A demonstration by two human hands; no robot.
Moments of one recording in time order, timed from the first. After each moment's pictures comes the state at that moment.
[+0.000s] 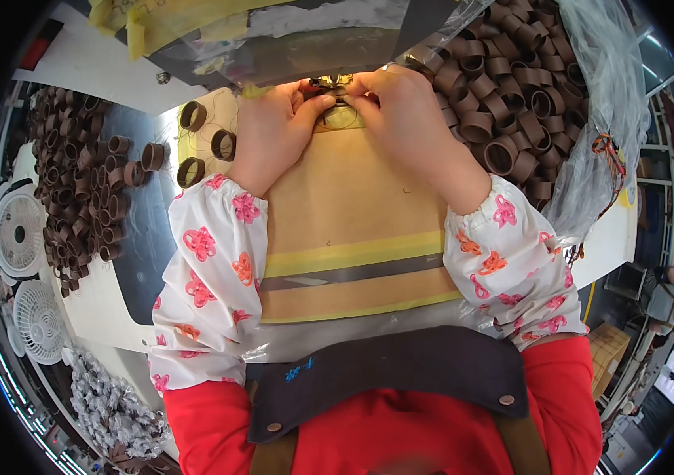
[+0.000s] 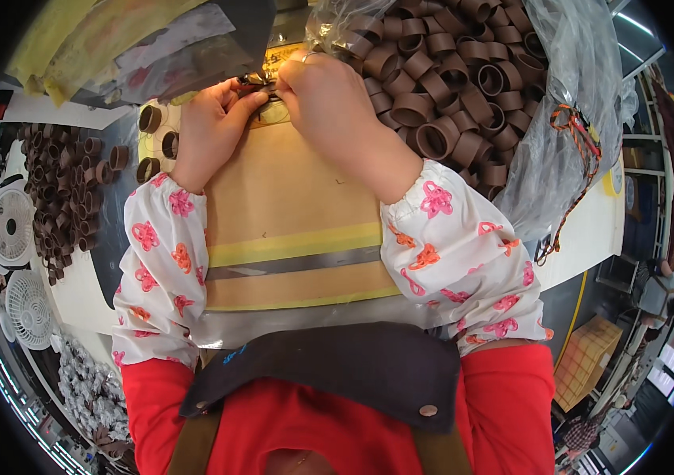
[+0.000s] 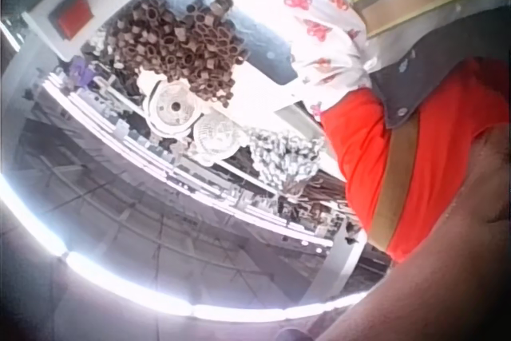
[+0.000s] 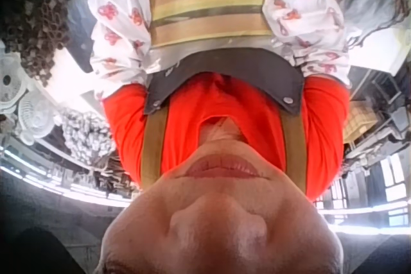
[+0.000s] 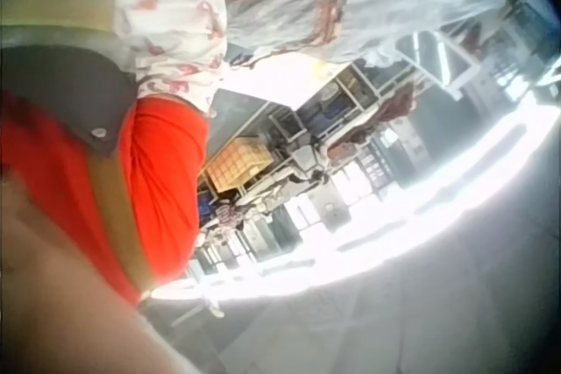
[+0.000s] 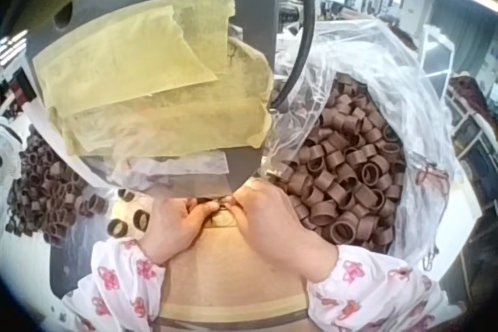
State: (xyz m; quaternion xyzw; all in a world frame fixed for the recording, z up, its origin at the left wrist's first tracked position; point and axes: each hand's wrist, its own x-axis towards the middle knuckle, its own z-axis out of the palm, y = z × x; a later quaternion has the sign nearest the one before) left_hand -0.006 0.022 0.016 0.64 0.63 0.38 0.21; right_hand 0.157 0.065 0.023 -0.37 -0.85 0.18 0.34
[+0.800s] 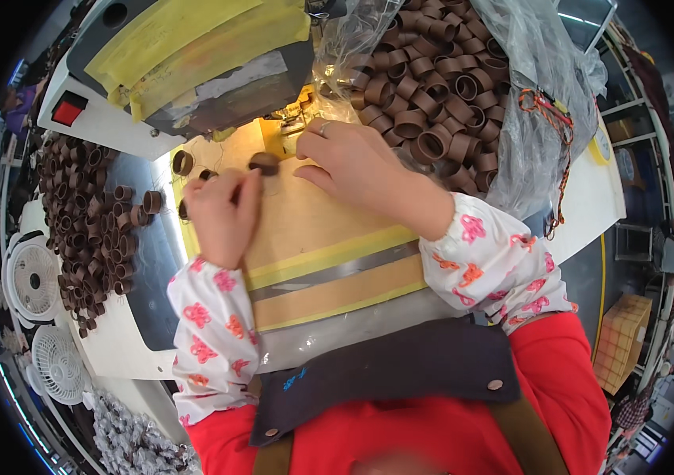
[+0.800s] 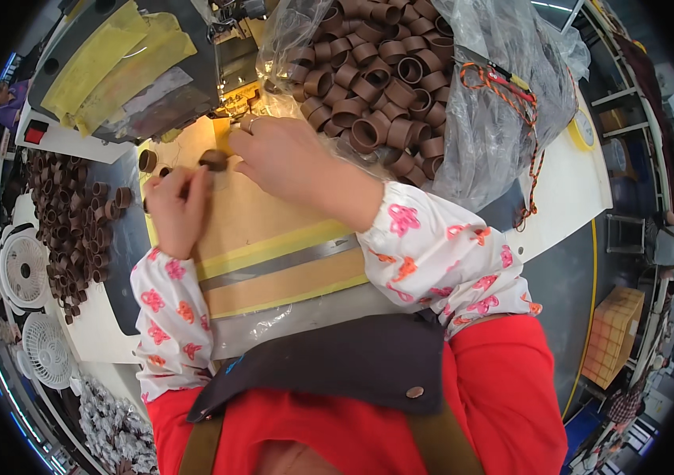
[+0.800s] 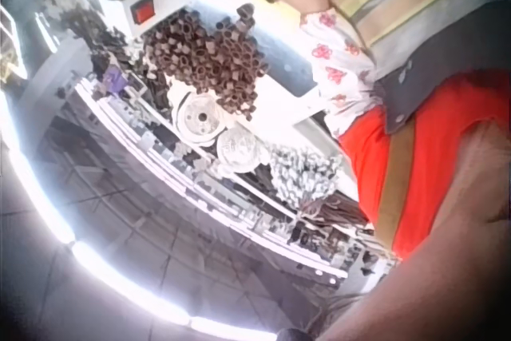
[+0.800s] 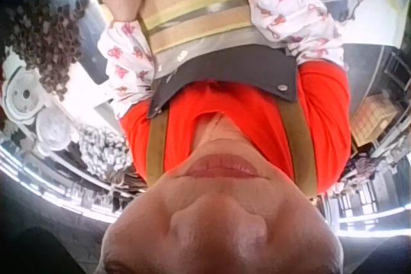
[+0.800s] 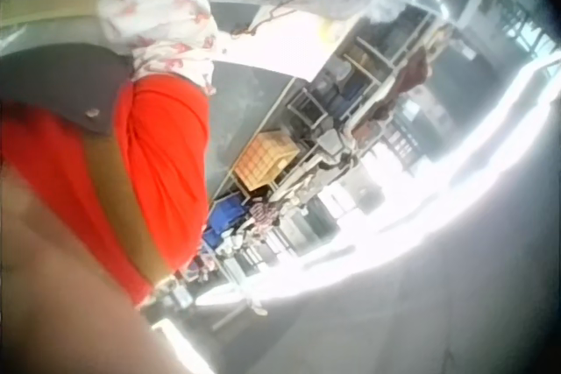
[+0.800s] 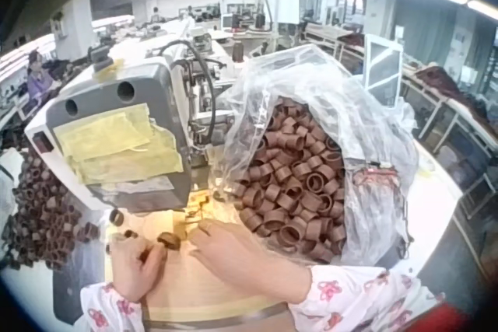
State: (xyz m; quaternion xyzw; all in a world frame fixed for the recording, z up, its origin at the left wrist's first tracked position) left_hand -0.018 -0.039 0.029 0.71 0.63 0.31 -0.03; right_hand 0.177 0.025 0.044 -0.30 -0.88 0.13 0.33
